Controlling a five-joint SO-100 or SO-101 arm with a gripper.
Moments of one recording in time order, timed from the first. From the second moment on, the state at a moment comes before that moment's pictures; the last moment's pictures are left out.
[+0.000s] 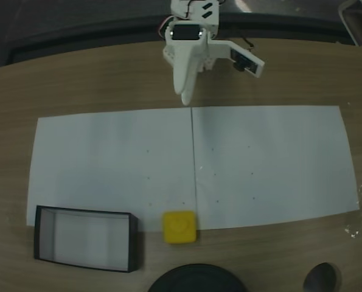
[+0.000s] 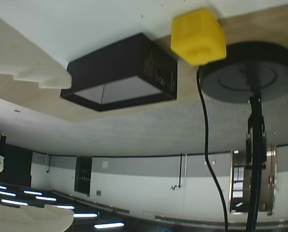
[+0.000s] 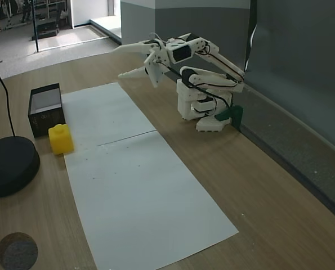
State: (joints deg) arm 8.3 197.2 157.0 49.3 7.0
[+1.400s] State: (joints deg) arm 9.6 41.0 20.5 96.4 -2.3
